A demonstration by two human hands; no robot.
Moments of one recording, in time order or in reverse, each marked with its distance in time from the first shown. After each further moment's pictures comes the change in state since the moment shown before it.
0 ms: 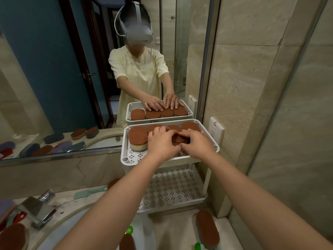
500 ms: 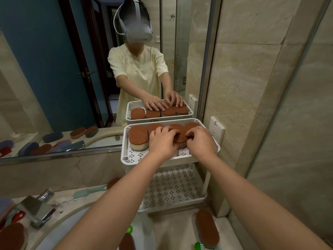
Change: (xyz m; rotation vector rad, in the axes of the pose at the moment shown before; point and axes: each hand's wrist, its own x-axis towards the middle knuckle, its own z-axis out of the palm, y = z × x) left_hand 0.003 -0.001 0.003 0.065 -0.031 0.061; right_hand -0.005 -0.007 0.000 -0.003 0.235 0.187
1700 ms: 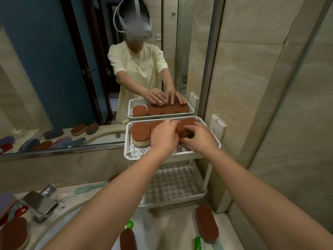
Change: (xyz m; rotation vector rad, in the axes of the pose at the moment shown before) left_hand -0.005 0.007 -0.013 -0.178 0.220 -0.007; right_hand 0.007 0.000 -0.003 -0.056 -0.126 -0.150
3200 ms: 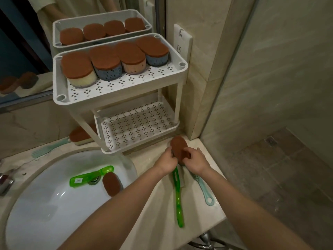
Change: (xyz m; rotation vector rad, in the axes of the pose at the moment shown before) left_hand -0.213 0.013 0.187 -0.671 -0.942 -0.535; right_hand -0.234 0.129 0.129 0.208 -0.450 0.630
